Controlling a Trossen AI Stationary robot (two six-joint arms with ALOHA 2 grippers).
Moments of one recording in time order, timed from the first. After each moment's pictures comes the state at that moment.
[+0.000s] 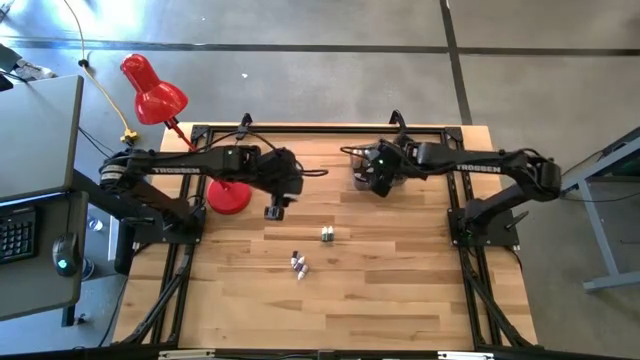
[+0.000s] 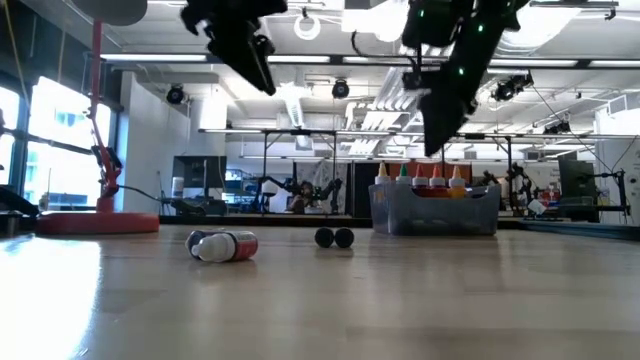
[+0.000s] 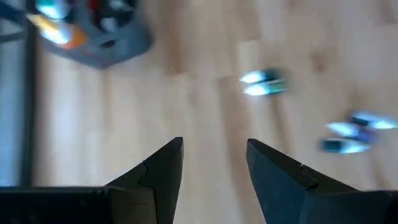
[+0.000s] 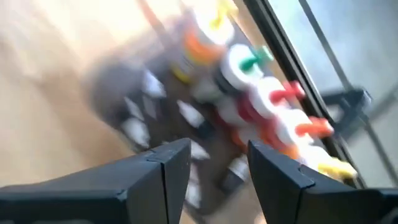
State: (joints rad) left arm 0.12 1.42 1.30 -0.81 -0.03 0.32; right arm -0.31 1.41 1.03 -0.71 0.38 0.10
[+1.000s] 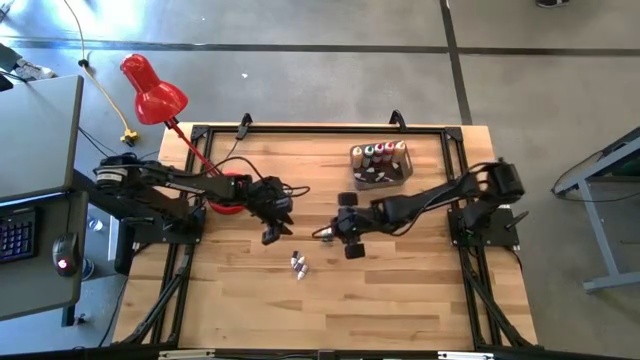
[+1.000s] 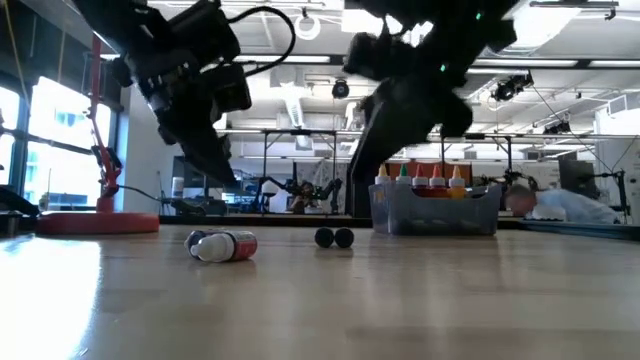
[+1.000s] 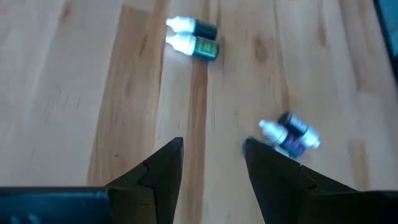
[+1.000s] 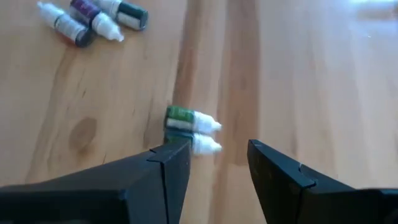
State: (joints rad) left arm 0.10 1.38 0.67 -0.11 0.31 -0.18; right arm 0.12 1.72 1.03 -0.20 0.19 -0.11
